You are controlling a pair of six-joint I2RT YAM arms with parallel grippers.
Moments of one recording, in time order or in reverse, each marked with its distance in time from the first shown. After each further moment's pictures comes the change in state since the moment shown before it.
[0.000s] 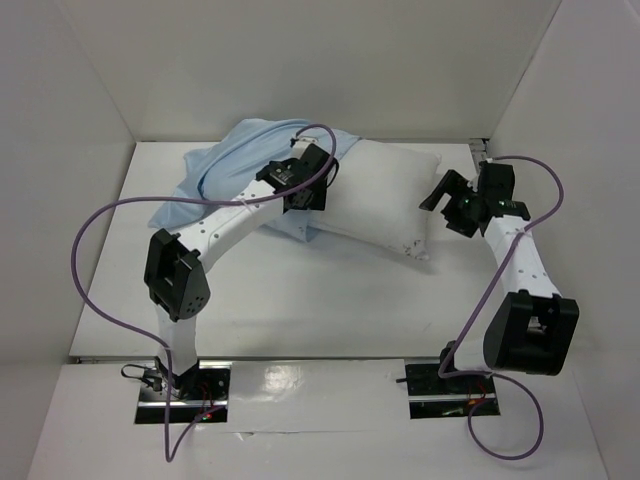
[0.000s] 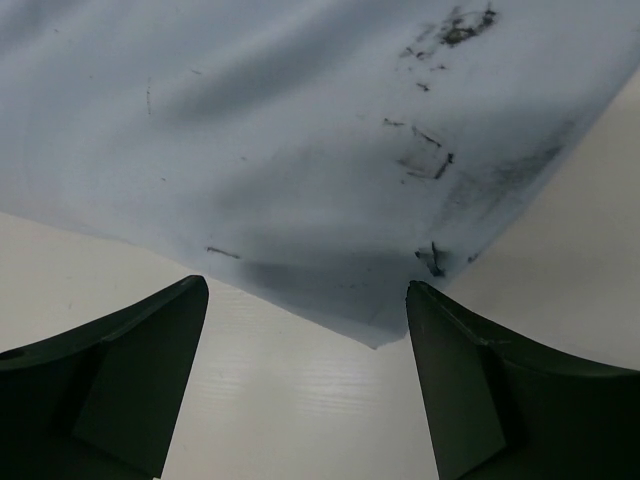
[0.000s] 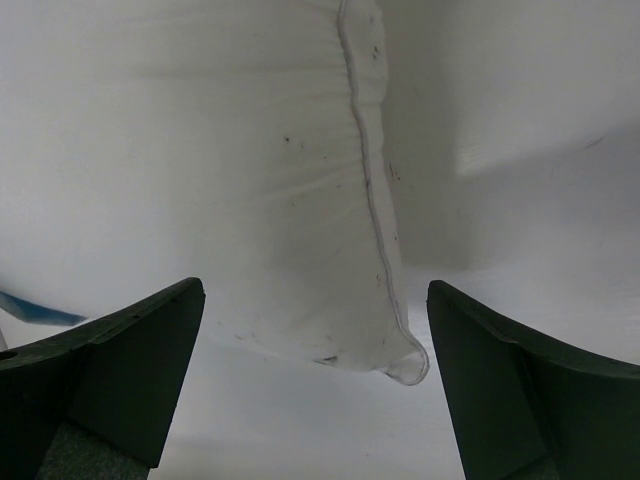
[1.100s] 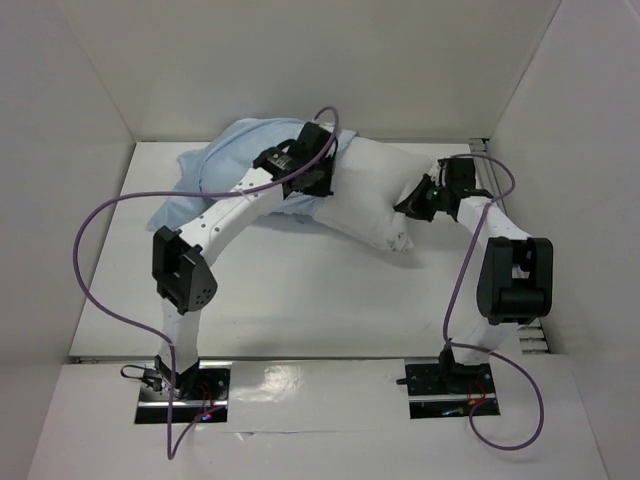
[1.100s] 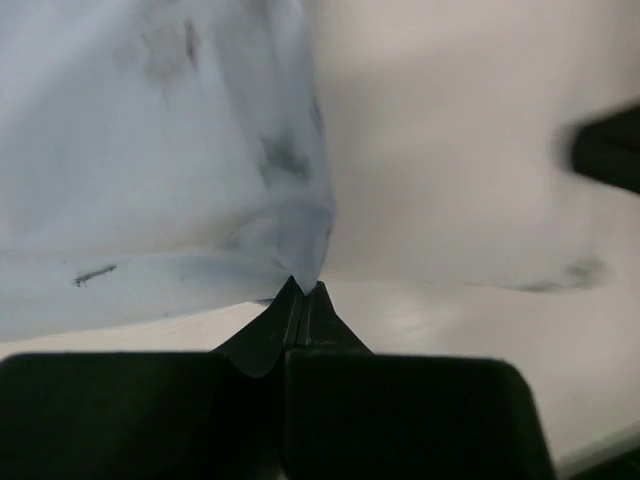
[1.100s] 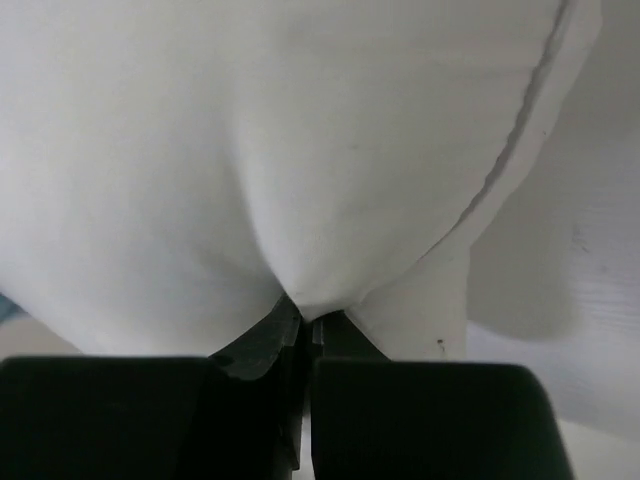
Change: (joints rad) left arm 0.048 0.037 0.099 0.082 0.400 0.100; right arm 0.119 0.310 0.035 0.231 -0.228 0.105
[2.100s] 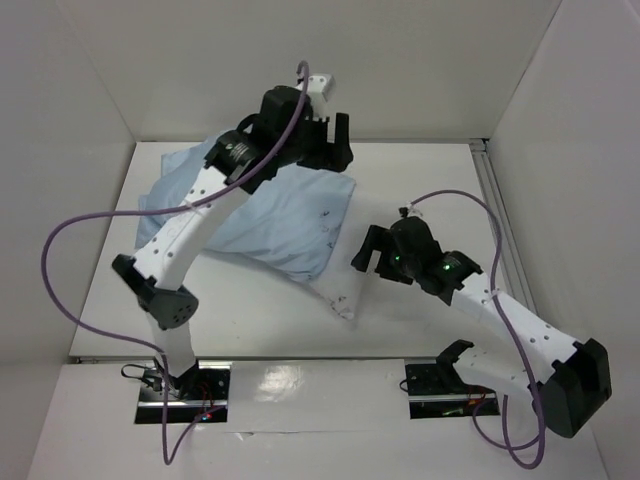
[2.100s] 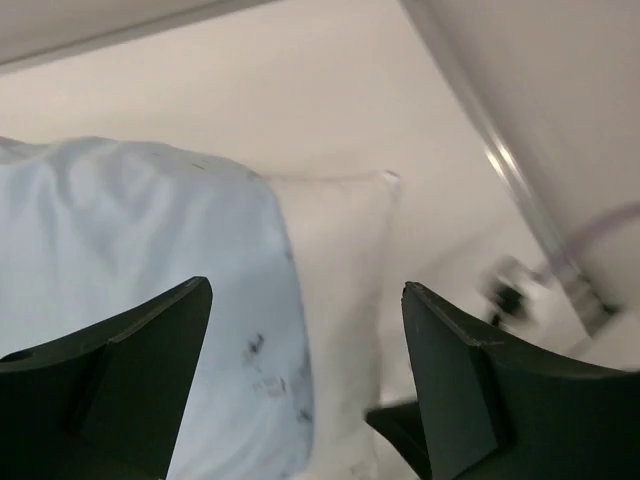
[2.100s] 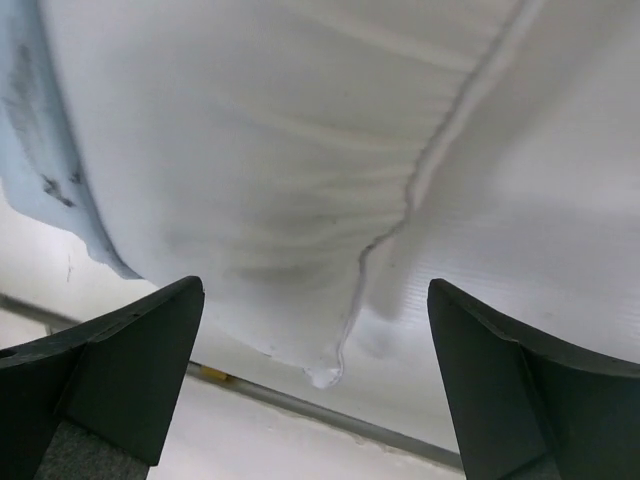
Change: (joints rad) left arm -0.045 -0.193 0.249 -0.084 0.210 0.059; right arm 0.653 -0.621 -0.361 -0.175 0.546 0.208
